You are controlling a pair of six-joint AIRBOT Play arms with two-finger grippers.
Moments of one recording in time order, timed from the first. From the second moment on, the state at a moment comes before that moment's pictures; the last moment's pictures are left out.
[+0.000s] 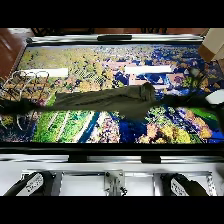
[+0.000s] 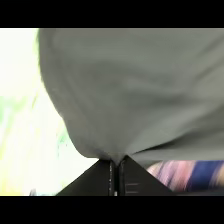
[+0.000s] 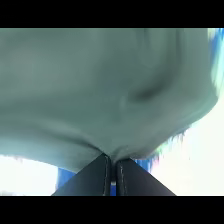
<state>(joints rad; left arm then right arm) 0.47 -1.02 1.01 0.83 -1.26 -1.22 -0.16 -1.06 1.02 -0.97 1.02 1.20</state>
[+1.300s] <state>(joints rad) 0.51 -0.56 1.41 1.06 -1.48 -1.46 -0.15 -0.81 1.73 -1.41 1.56 1.41</state>
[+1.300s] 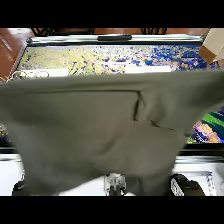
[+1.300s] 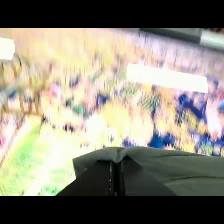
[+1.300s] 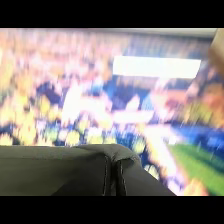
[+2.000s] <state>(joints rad) 0.19 -1.45 1.29 1.04 -0.84 -1.33 -0.03 -1.49 1.27 -1.30 0.55 1.53</state>
